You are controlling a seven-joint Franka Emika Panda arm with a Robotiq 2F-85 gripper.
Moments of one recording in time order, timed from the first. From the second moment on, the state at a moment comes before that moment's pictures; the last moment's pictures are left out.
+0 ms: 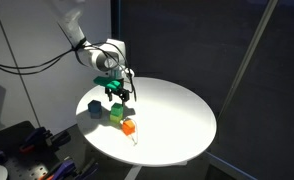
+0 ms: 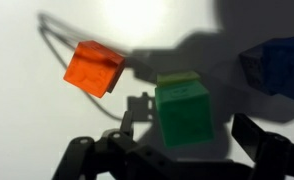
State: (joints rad) arm 0.01 0.38 -0.01 -2.25 -0.03 2.61 -0.10
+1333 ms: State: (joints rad) arm 0.02 0.49 0.00 -2.17 -0.12 2.61 -0.18
